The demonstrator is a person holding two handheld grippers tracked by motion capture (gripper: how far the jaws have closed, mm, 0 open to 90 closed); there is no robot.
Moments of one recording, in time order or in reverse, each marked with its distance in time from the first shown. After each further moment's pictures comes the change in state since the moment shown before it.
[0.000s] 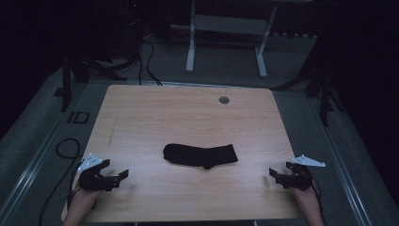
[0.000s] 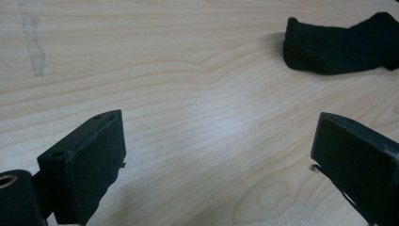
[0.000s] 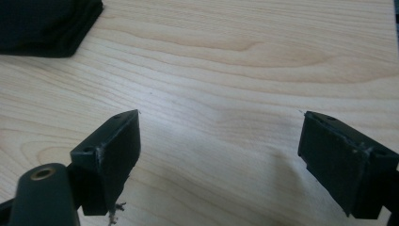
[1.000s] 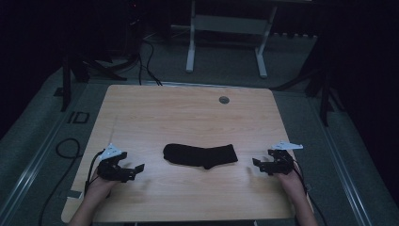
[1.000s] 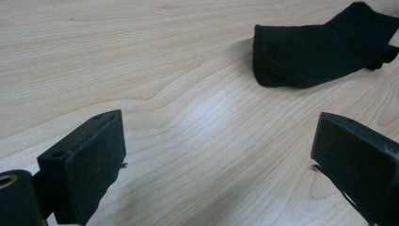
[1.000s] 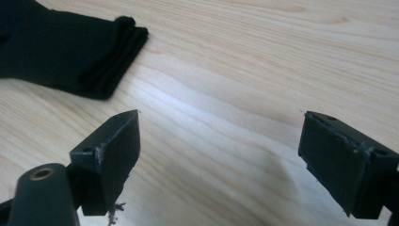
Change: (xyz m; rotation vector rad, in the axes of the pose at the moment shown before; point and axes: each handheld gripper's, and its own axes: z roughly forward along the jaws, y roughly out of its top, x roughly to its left) left arm -0.016 0.027 0.038 0.048 -0.068 0.077; right arm 0.024 0.044 0.042 0.041 0.105 -0.115
